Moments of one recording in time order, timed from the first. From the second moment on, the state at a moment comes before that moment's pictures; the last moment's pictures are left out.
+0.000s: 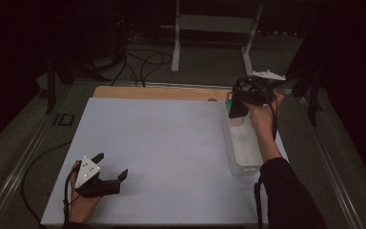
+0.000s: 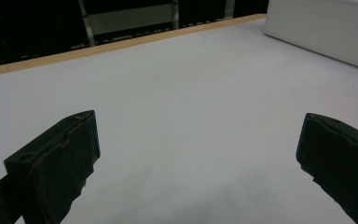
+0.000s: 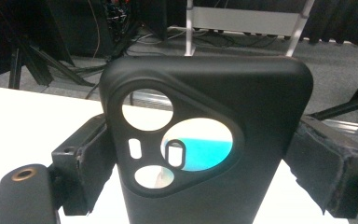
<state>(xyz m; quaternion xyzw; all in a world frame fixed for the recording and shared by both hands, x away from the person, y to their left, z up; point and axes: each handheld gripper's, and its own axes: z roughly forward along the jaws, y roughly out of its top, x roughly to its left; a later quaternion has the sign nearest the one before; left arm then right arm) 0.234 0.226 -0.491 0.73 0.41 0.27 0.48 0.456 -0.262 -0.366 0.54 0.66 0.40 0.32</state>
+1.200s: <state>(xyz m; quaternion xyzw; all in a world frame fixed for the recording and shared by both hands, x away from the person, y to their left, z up) 0.234 0.227 -0.491 0.73 0.41 0.27 0.48 0.466 -0.265 -0.409 0.57 0.66 0.37 0.30</state>
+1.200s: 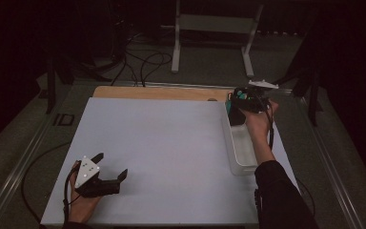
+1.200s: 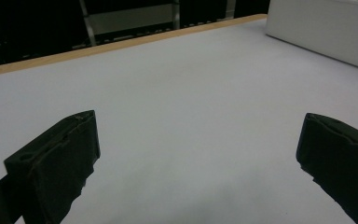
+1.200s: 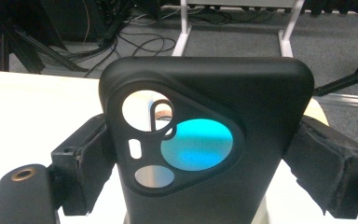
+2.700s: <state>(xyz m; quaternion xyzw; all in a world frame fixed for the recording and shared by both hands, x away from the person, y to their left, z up) 0.233 0.229 -0.492 0.72 0.41 0.27 0.49 0.492 -0.251 -0.446 0.58 0.67 0.34 0.31</state>
